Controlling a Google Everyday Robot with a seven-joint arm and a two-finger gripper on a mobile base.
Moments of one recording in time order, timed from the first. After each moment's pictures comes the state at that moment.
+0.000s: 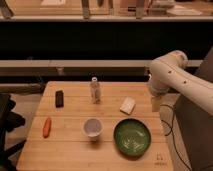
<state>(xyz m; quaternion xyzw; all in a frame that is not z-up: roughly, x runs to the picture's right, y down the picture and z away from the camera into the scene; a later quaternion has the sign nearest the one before) 0.248 0.050 0.724 -0.25 0.03 -0.02 0.97</state>
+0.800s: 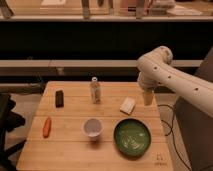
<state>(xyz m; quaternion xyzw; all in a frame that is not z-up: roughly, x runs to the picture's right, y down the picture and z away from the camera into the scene) 0.219 0.024 0.748 -0.24 0.02 -0.06 0.97</state>
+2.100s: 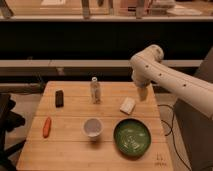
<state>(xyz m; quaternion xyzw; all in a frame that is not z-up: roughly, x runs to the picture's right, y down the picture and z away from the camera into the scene) 0.202 0.005 0.777 -0.22 0.02 -0.10 0.97</state>
